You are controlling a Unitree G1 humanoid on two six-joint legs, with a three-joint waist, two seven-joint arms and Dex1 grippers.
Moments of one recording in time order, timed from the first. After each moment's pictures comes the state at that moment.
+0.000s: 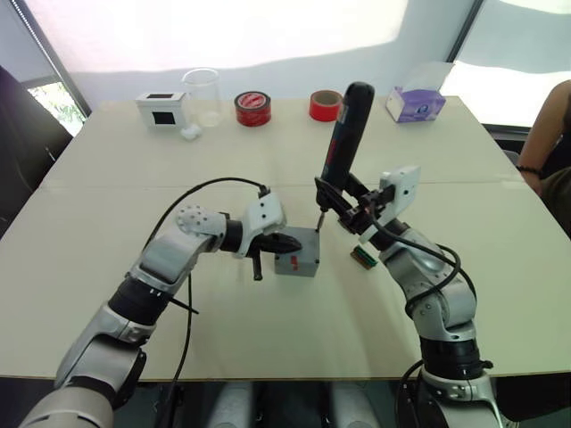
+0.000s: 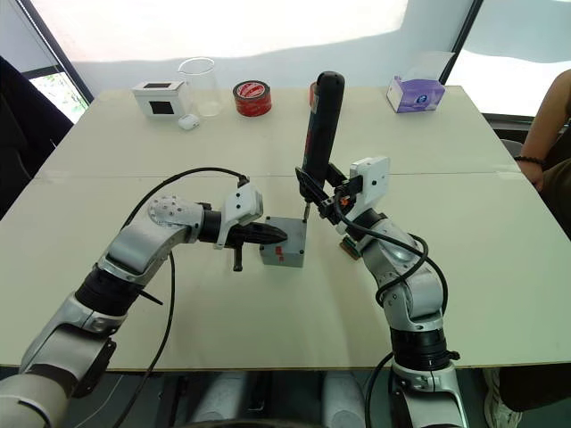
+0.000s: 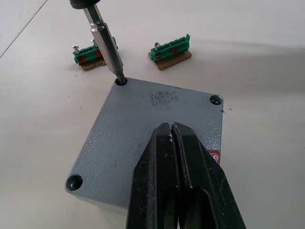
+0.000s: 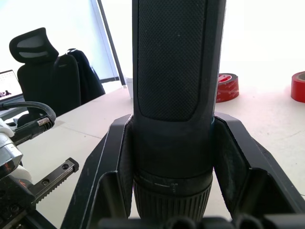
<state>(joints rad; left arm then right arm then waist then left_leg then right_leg) -0.67 0.52 -0.36 -0.03 -0.24 0.53 -1.06 -0.36 -0.21 -0.03 -0.28 0.45 0.39 0.42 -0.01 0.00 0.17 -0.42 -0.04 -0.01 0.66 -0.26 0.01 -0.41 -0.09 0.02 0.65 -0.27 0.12</state>
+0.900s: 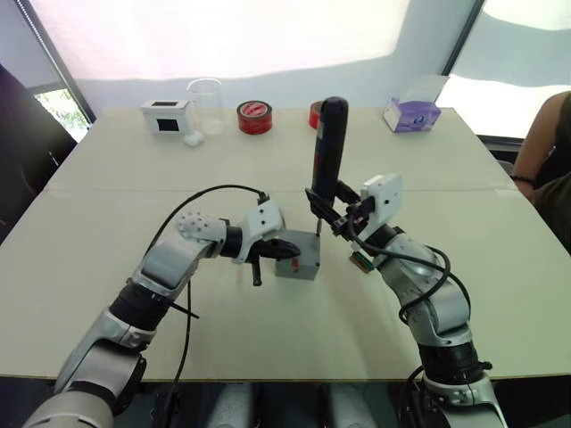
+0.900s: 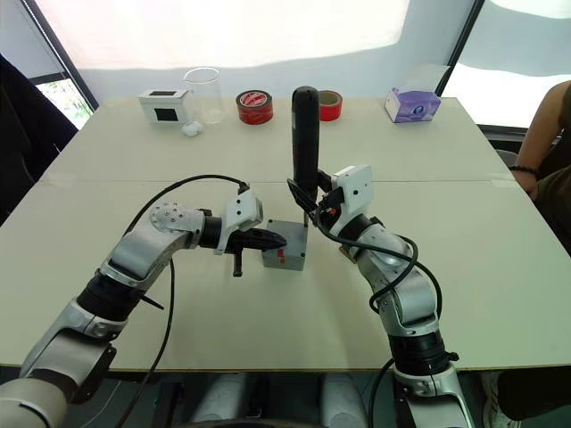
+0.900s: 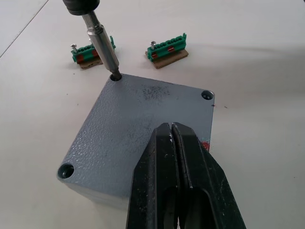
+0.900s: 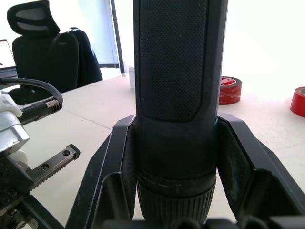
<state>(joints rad) -0.63 0.51 -0.36 -0.02 -0.23 0.52 -1.07 -0.32 -0.22 0.06 -0.29 0.35 0.37 0.40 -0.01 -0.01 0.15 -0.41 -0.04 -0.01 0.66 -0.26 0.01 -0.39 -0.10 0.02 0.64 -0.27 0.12</state>
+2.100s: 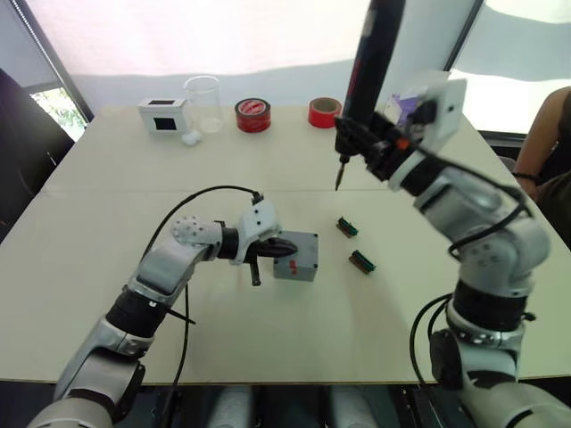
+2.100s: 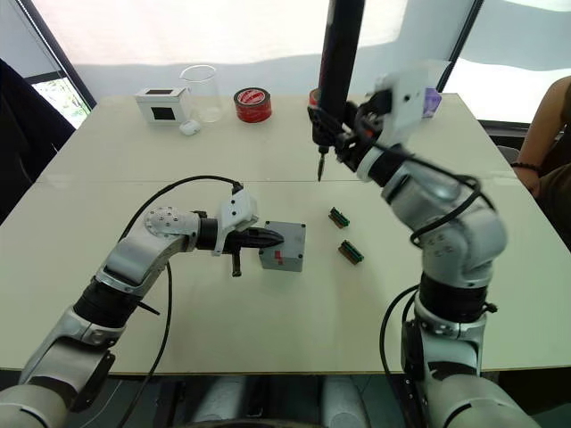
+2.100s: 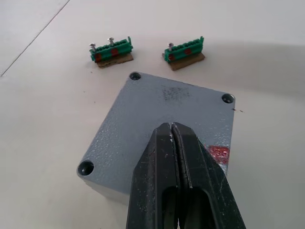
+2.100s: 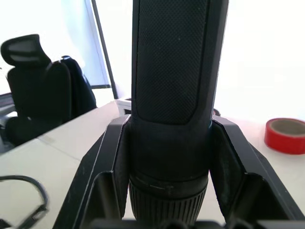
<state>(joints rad) -0.58 0.47 -0.28 -0.05 -0.24 0.56 -0.98 -0.75 -0.37 -0.29 -0.42 0.80 1.07 0.19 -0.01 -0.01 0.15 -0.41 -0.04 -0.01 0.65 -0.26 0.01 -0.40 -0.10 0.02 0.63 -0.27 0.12</state>
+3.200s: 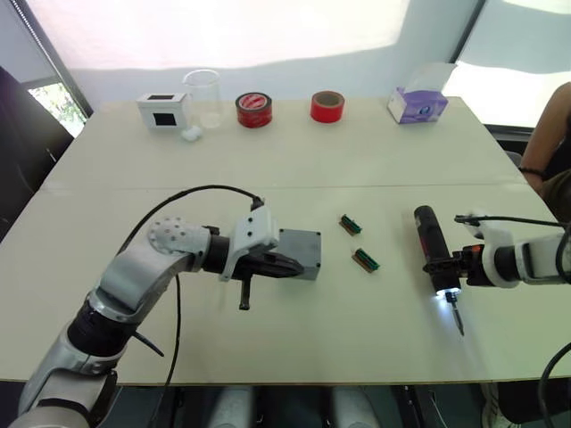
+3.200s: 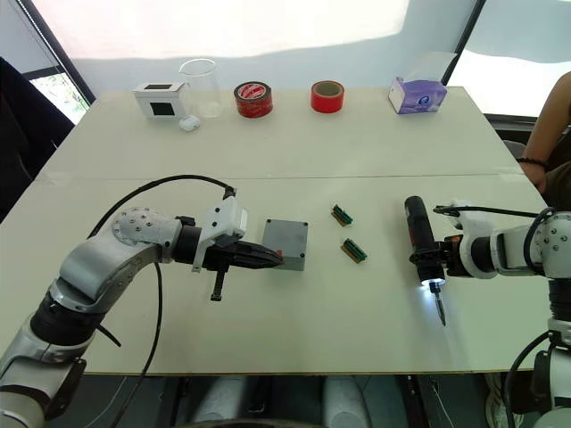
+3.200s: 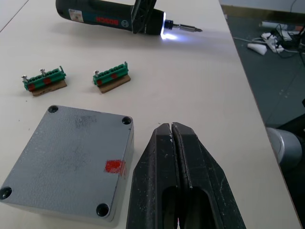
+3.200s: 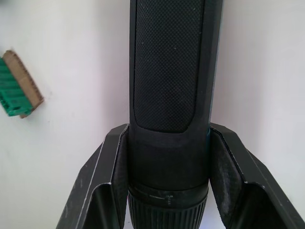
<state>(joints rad) -0.54 0.65 -0.27 -0.42 -0.45 0.73 -1.09 -0.52 -0.99 -0.20 0.15 0.90 1.61 0.28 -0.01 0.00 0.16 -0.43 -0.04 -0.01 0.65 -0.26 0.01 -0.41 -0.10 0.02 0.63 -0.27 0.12</state>
